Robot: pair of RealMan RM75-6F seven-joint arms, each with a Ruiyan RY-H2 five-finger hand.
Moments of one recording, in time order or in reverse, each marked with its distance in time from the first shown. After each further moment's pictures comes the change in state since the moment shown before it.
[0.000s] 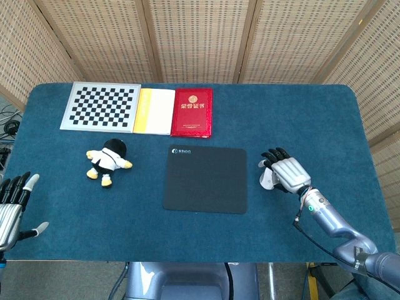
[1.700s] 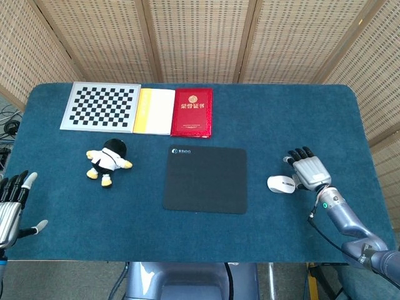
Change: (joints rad) left arm -0.010 -0.017 -0.007 -0.002 -0.041 -0.004 0.031; right arm 0.003 0.015 -0.084 0.096 0.172 0.024 -0.146
